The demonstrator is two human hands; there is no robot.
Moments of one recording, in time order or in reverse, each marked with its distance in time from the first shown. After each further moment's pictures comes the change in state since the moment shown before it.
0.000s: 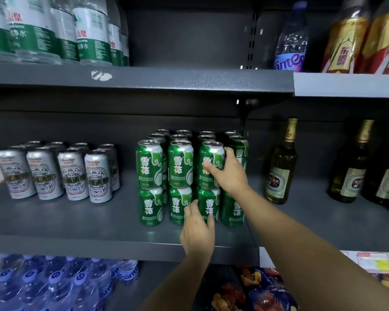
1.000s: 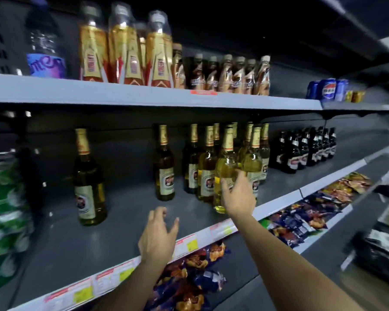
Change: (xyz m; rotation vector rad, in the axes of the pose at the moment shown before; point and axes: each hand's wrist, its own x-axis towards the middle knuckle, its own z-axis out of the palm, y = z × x) left_hand -0.129 0.261 0.225 -0.181 -0.305 0.394; right_hand -0.101 0.304 -0.373 -0.428 0.646 0.408
